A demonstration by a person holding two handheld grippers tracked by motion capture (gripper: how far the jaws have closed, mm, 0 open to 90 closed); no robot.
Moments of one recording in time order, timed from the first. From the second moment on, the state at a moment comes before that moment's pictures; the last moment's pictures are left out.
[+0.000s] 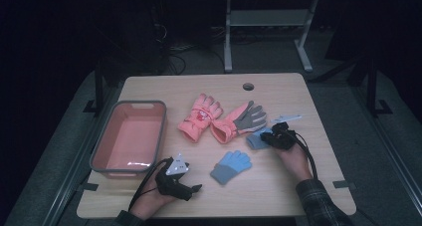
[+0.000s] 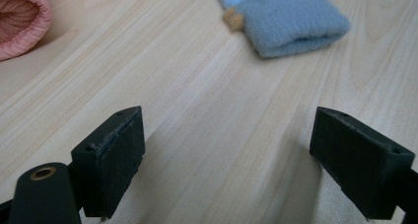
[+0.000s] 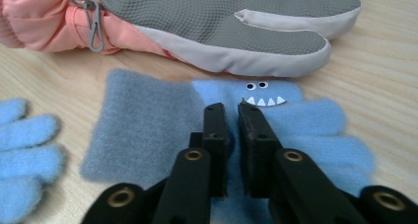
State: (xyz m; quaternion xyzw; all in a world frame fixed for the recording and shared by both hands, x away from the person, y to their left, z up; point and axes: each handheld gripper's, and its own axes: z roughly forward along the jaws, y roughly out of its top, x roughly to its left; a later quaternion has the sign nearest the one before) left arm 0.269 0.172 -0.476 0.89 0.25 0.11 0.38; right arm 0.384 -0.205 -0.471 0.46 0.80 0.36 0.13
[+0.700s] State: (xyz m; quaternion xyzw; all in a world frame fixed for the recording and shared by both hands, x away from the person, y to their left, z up) left arm 0.269 0.172 -0.476 0.89 0.25 0.11 0.38; right arm 0.378 -0.228 -0.441 0.45 0.78 0.43 0.05
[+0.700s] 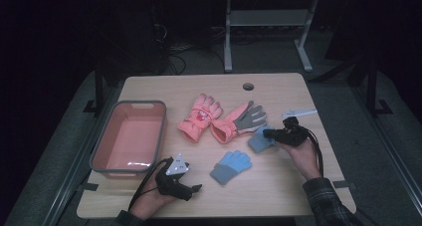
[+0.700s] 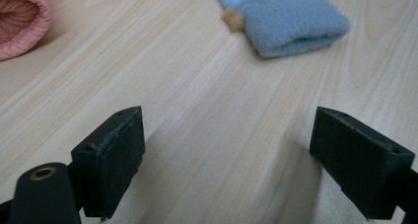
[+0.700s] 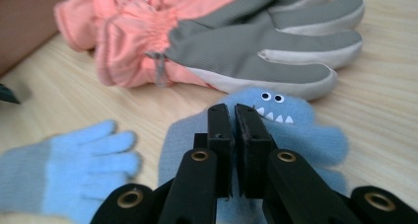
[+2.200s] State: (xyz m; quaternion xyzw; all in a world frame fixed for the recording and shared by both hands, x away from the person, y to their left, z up) left arm 0.269 0.172 -0.476 0.89 0.25 0.11 0.37; right arm 0.324 -0.125 -0.417 0.31 0.83 0.45 -0.06
